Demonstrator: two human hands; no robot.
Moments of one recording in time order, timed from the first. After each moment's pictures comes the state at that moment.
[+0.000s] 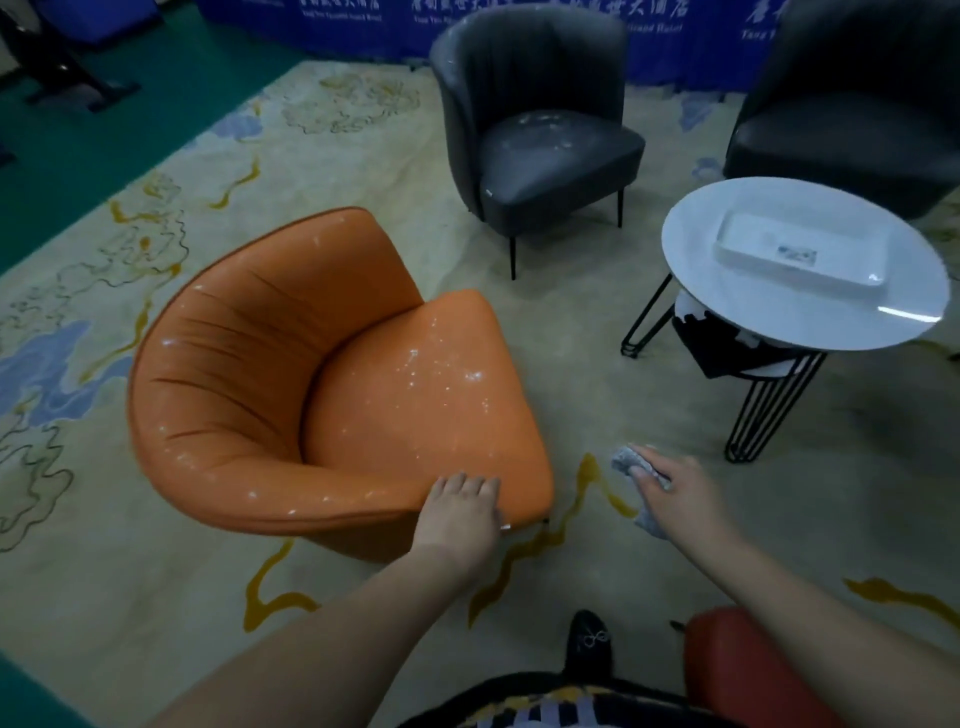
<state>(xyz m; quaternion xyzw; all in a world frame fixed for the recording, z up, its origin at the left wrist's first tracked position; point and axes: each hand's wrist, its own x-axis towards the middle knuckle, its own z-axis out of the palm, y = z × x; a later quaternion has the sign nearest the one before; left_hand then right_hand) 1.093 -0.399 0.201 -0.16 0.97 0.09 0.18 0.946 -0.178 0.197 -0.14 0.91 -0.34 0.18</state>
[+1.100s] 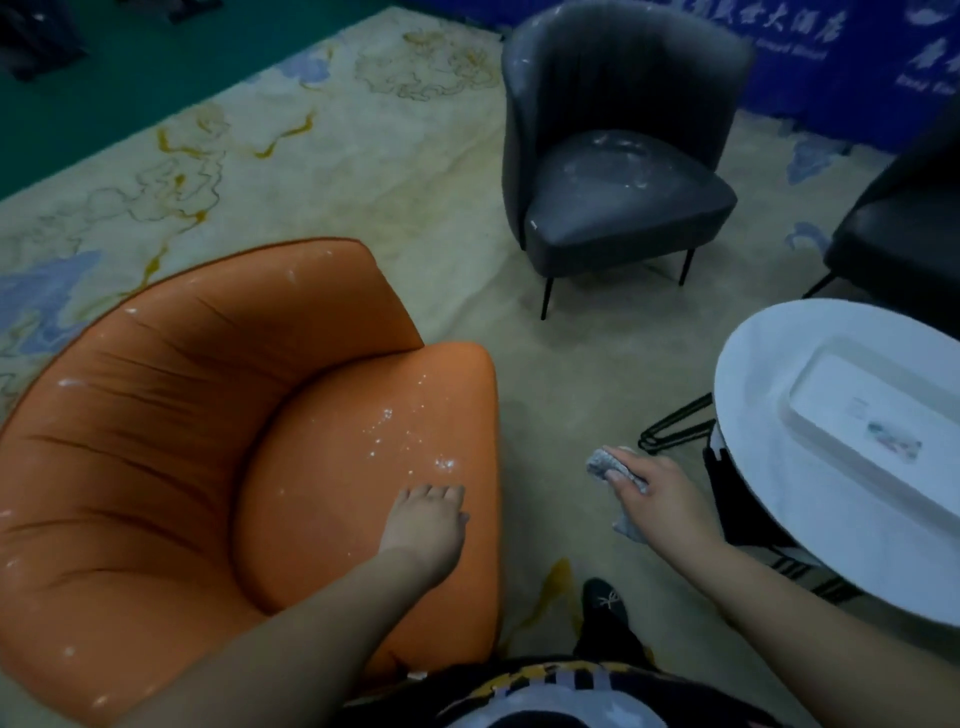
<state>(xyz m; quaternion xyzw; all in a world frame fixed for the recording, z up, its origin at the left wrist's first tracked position) 0.833 -0.502 0.168 -0.31 0.92 0.12 0.22 0.629 -0.316 0.207 -0.28 0.88 -0.29 0.26</state>
